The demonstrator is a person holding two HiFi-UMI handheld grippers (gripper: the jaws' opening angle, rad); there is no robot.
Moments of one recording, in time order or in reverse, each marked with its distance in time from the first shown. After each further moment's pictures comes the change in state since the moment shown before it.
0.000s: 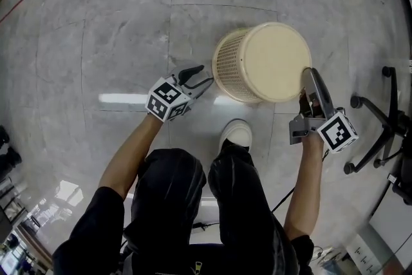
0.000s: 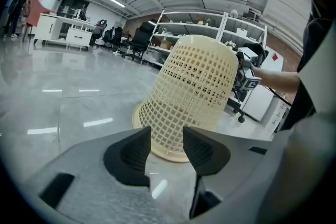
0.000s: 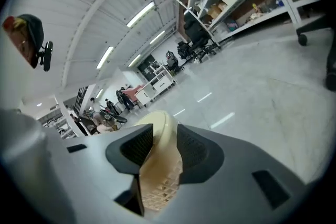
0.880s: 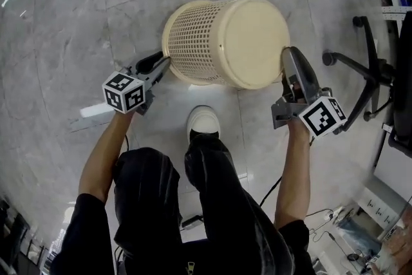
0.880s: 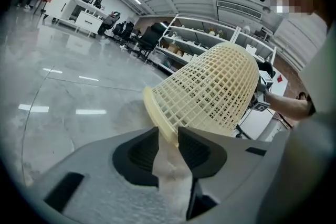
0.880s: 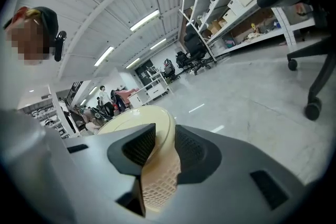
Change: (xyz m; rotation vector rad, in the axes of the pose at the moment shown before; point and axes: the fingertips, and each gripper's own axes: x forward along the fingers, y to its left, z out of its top) left arm 0.045 0.014 0.015 -0.198 -0.044 -0.051; right arm -0.058 -0.052 0.023 -0.061 -0.085 -0.120
